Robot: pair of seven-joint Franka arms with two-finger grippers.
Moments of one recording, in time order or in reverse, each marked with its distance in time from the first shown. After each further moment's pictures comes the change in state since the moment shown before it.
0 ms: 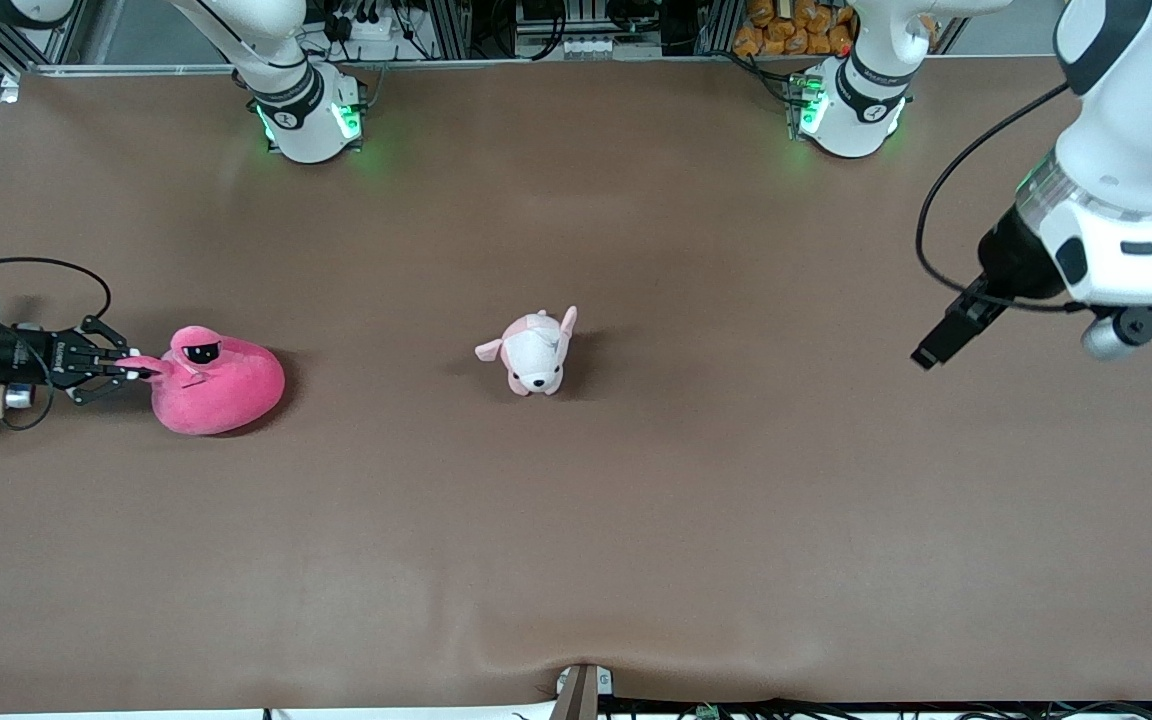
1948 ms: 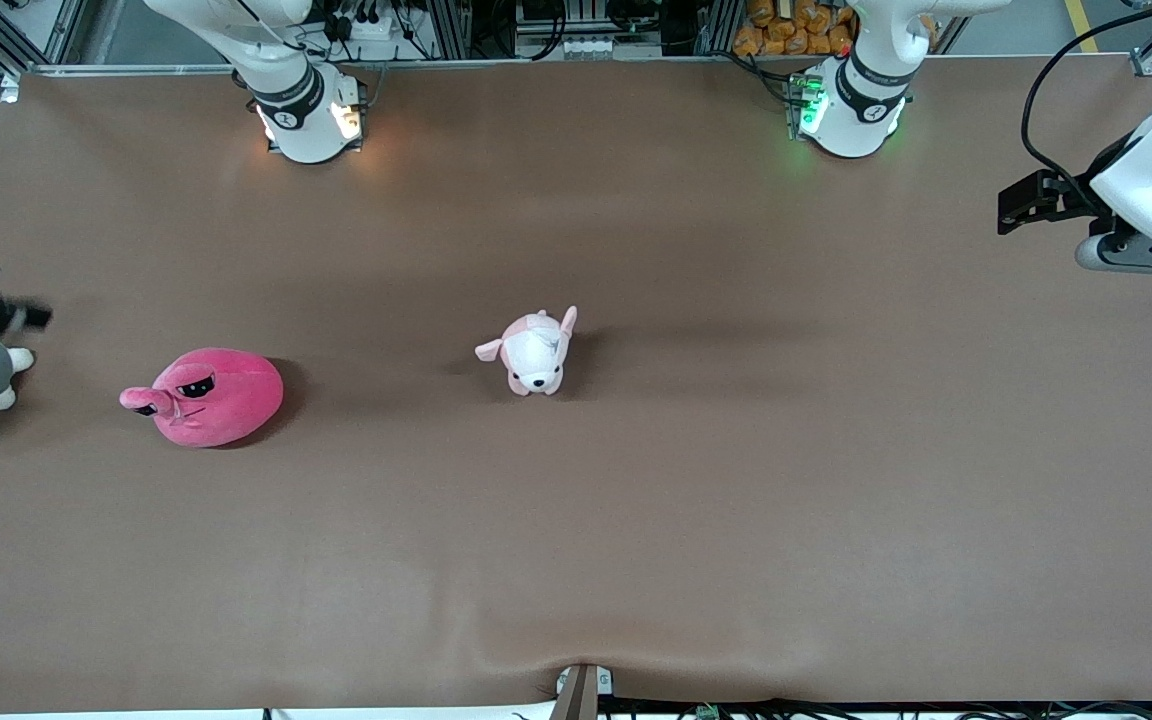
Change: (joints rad) left arm 0.011 -0.079 0.142 -0.017 0.039 -0.372 0.939; right arm 0.387 -0.255 0.036 0.731 -0.580 -0.460 -0.381
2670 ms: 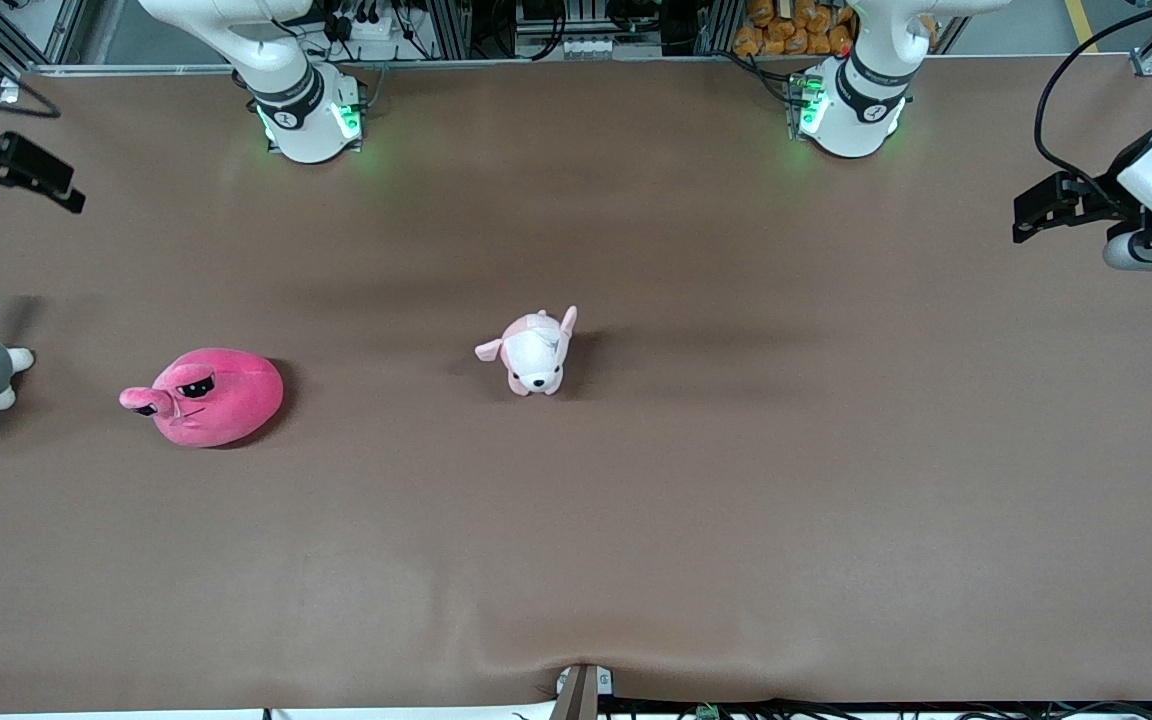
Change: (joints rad) left arm 0.003 0.001 0.008 0.025 0.000 0.054 -0.008; right arm 0.112 -0.512 -0.012 -0.709 -0.200 0.377 -0.364
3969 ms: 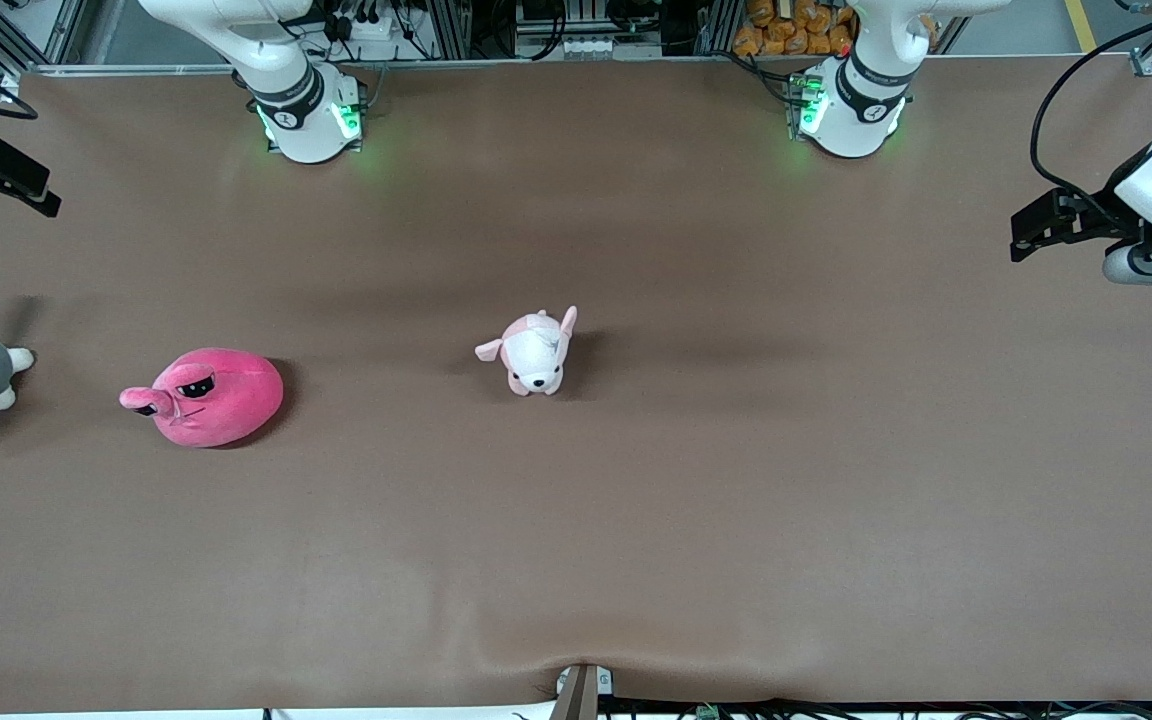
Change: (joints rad) left arm -0.002 0.015 -0.002 0.002 -0.002 0.053 0.000; right arm 0.000 0.111 0.002 0.172 -0.025 -0.081 -0.001
